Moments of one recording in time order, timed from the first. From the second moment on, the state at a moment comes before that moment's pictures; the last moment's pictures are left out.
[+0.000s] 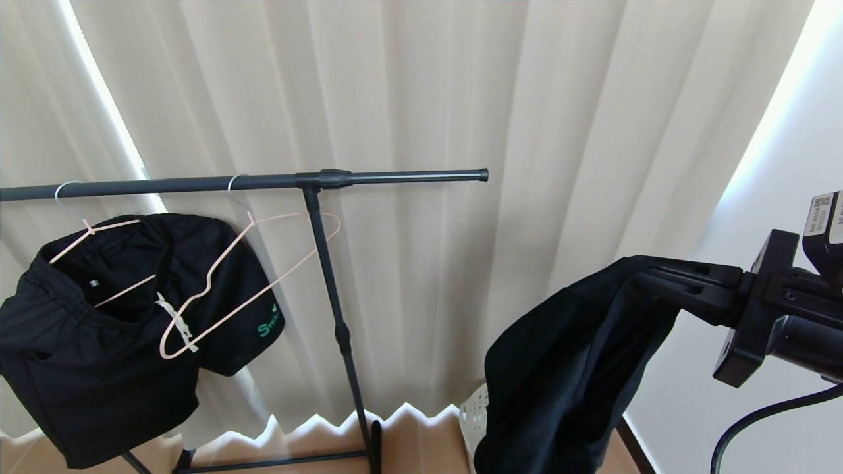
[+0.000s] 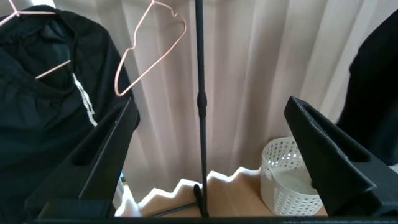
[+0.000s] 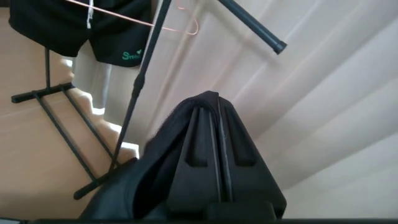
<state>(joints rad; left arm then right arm) -0.01 0.00 0.00 -0.08 -0.19 0.03 0.45 1.23 -0.57 -0.55 0.30 -0.45</state>
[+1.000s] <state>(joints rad) -0.01 0.00 0.00 -0.08 -0.19 0.04 0.45 1.24 -0.57 -0.55 0.30 -0.45</state>
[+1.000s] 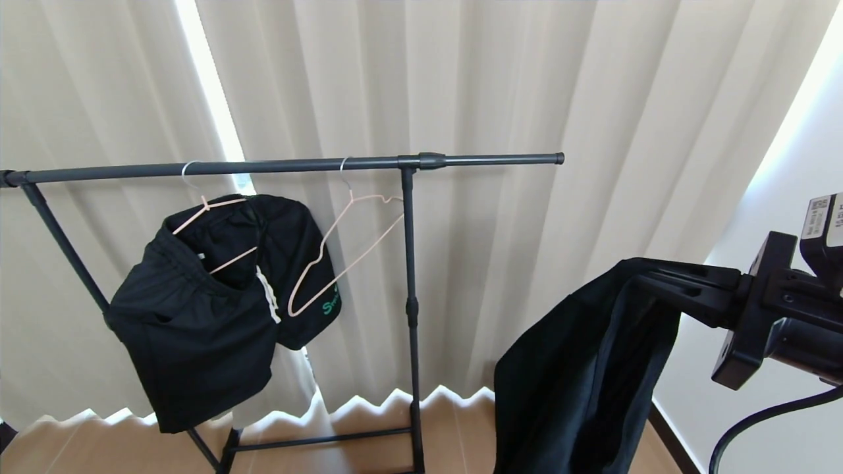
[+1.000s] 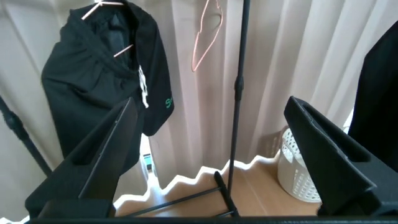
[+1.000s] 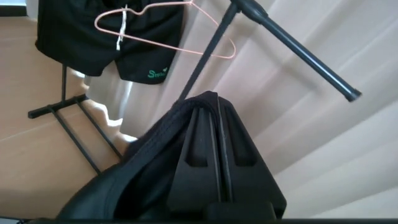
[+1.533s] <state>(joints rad) -0.01 0.00 0.00 -0.08 -0.19 0.04 0.45 1.24 -0.56 -0.55 0.30 -0.45</state>
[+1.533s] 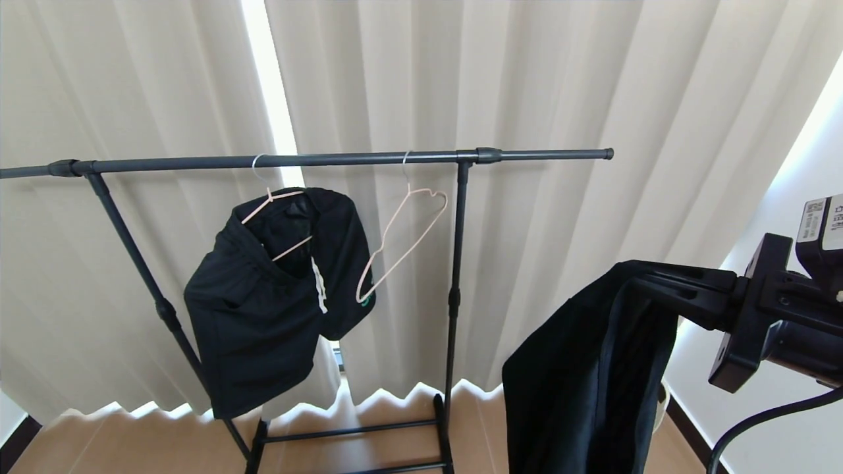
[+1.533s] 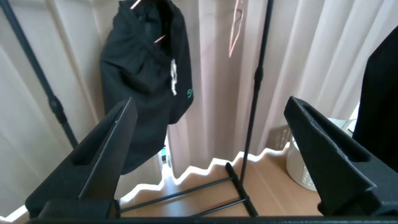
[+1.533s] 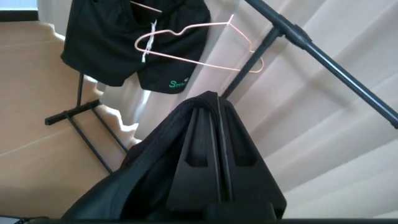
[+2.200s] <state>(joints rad) -0.01 0.00 0.00 -0.08 -0.19 0.03 0.45 1.24 -0.56 -0.55 0.30 -0.45</state>
